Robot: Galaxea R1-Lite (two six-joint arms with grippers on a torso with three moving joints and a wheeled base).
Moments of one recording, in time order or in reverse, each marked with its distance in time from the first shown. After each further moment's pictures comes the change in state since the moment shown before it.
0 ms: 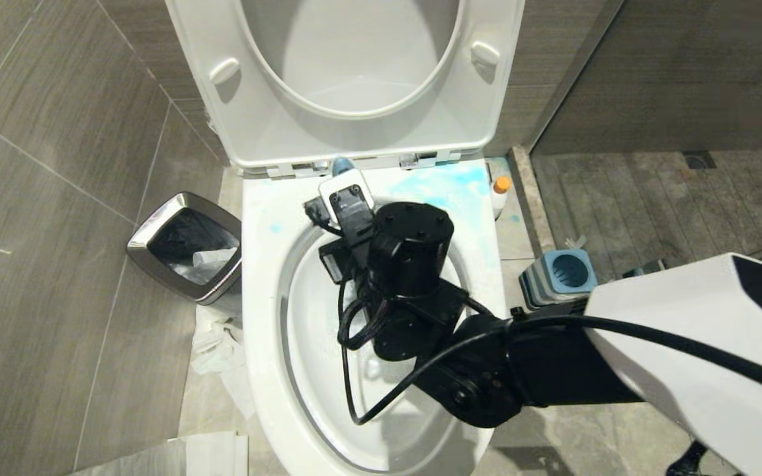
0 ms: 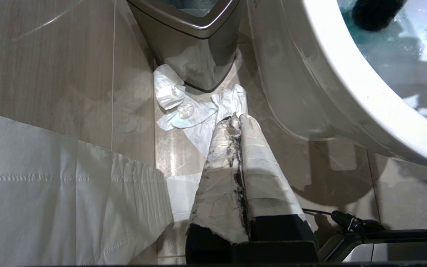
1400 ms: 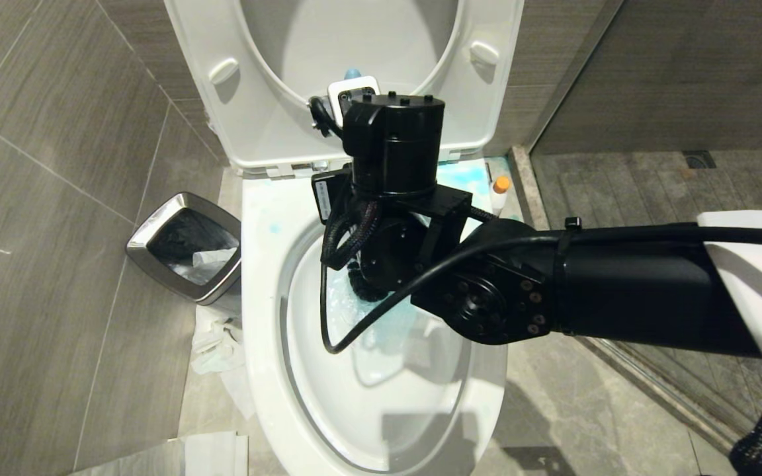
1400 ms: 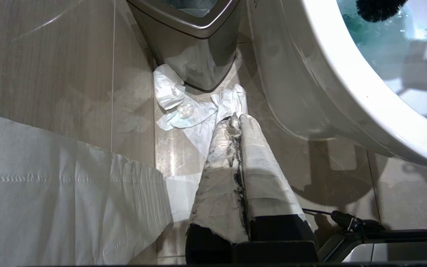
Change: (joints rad) left arm 0.000 0.000 0.000 0.000 0.000 0.000; right arm 0.013 -0.032 -0.375 0.505 -0.057 0.243
